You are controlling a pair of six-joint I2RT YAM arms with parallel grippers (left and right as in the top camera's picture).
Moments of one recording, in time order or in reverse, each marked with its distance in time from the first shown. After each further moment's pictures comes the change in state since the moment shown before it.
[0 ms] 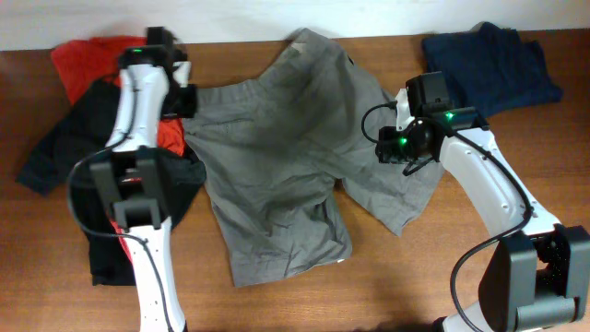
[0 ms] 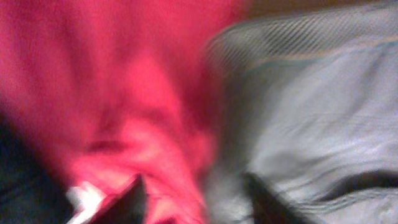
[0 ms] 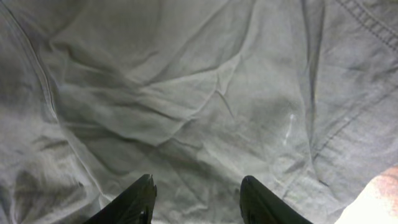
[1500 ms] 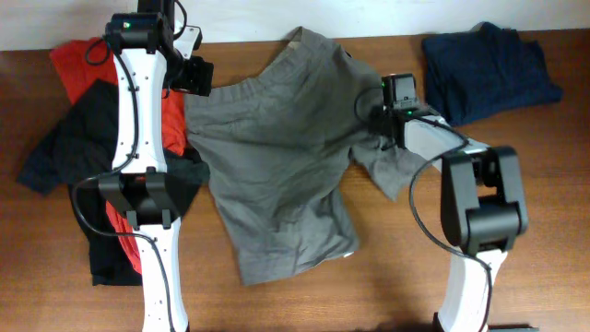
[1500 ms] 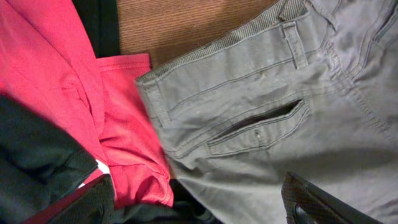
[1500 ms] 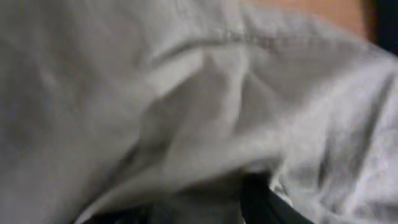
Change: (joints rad) left arm -0.092 0.013 0.473 -0.303 0.052 0.177; right arm -0.004 0.479 0.069 0.664 0.312 0.047
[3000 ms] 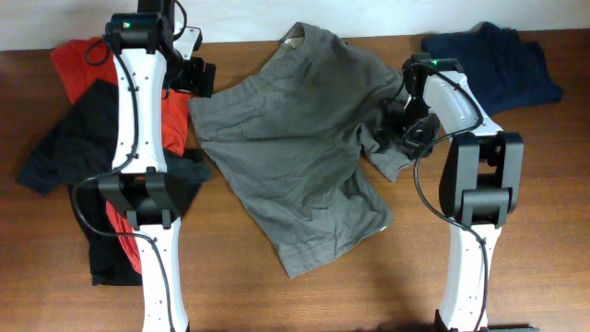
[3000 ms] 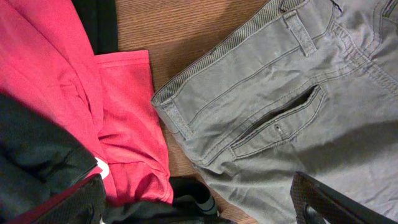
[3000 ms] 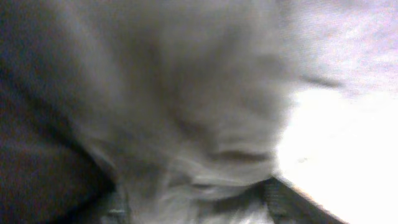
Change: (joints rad) left arm 0.000 0.000 0.000 -0.010 0.000 0.003; right arm -0.110 0.202 0.562 -1.108 -0.273 0.219
